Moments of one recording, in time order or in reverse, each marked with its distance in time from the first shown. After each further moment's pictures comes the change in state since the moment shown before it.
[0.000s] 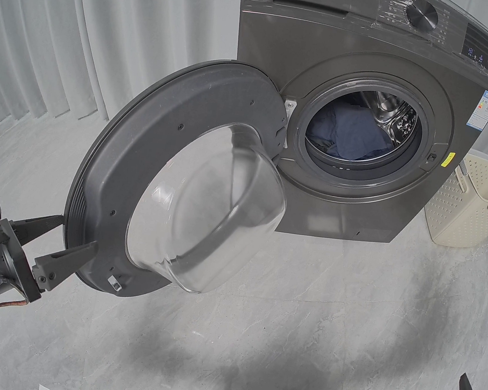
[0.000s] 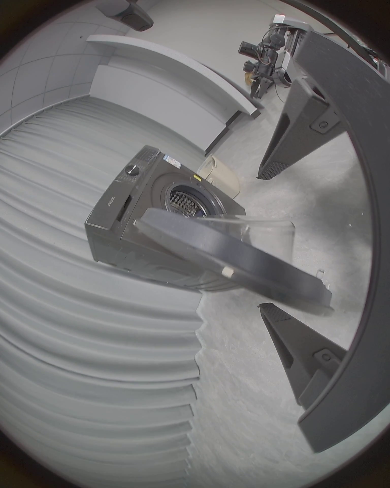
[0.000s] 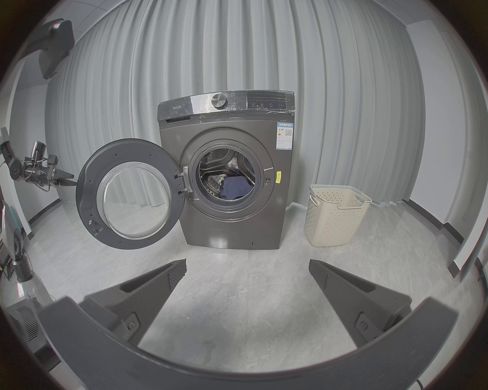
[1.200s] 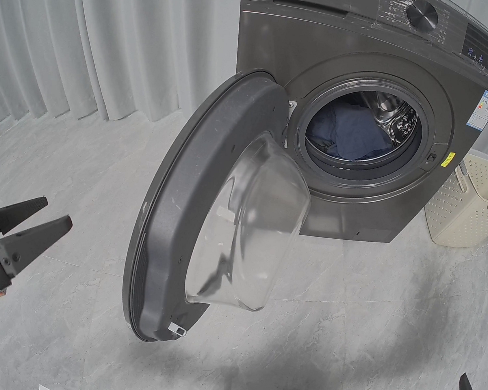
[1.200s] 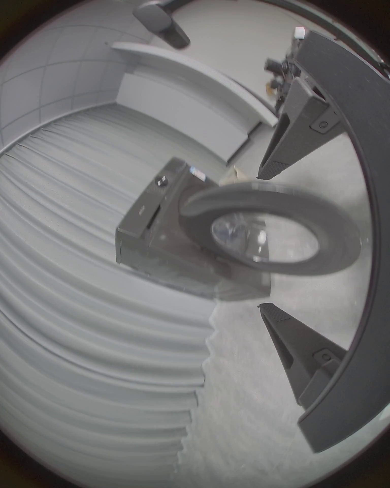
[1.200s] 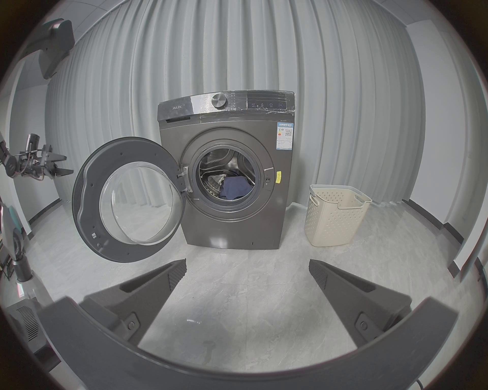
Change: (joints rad) left arm 0.019 -0.115 -0.030 0.006 -0.059 -0.124; right arm 0.000 0.000 0.000 0.000 0.000 0.000
